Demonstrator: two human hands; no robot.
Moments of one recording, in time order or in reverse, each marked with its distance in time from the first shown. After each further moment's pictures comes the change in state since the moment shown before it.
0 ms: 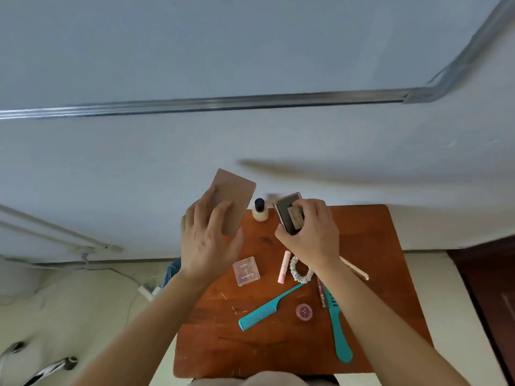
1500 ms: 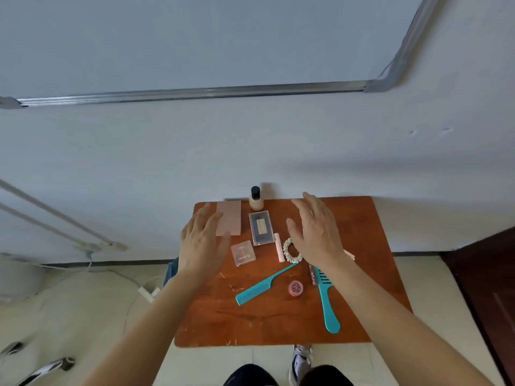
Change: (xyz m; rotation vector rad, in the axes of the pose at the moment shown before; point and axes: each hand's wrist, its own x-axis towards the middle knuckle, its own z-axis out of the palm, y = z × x) left_hand -0.067 0.020 -0.034 0.035 -0.356 -0.311; right_hand -0.060 0.007 -0.051 -0.140 -0.138 -0.114
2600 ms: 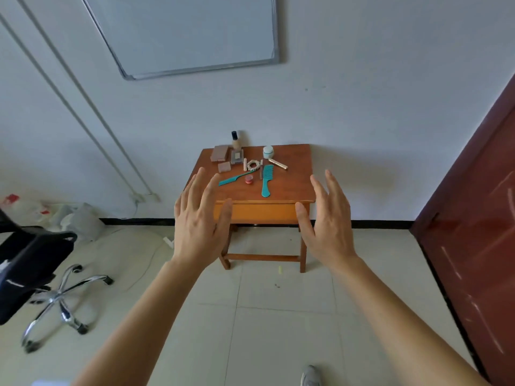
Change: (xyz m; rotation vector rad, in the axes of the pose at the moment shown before) left_hand -0.582 0.236 -0.017 0.019 0.495 0.215; right_hand -0.546 0.114 -0.218 0.261 0.451 -0.192
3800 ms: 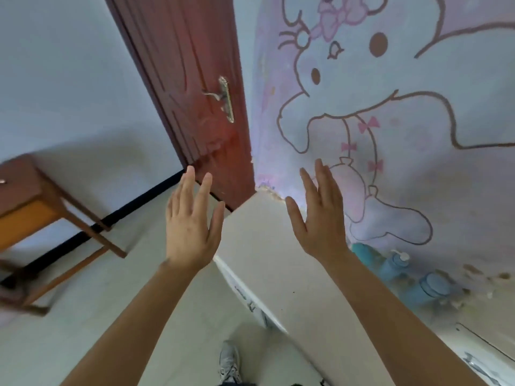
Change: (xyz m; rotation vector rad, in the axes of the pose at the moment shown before) left_hand -0.490 0.572 -0.042 -0.452 -0.203 0.777; right_hand -0.597 0.100 -0.639 -0.567 0.405 0.475
